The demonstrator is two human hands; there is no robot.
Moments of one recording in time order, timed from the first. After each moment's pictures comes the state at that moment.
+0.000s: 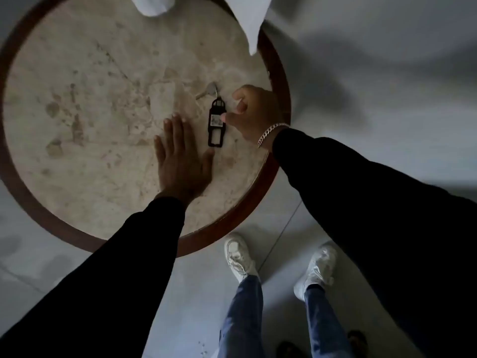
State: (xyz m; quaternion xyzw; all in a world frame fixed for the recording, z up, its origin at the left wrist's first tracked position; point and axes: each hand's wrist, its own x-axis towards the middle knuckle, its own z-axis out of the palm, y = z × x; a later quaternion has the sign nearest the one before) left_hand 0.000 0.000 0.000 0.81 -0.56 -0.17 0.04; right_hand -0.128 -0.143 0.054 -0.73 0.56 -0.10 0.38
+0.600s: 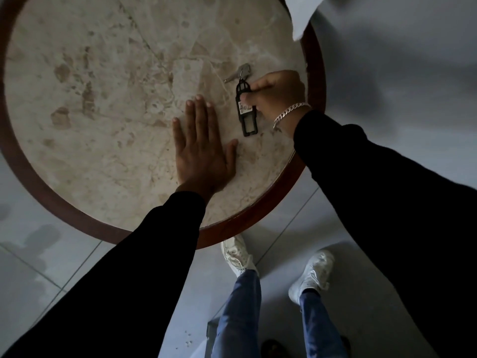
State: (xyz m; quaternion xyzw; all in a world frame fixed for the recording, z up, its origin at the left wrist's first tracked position) left_hand -0.003 0.002 -0.018 0.82 -0.56 -0.10 0.05; right_hand -0.095 -0.157 0.035 -0.61 0.62 -0.12 0.47
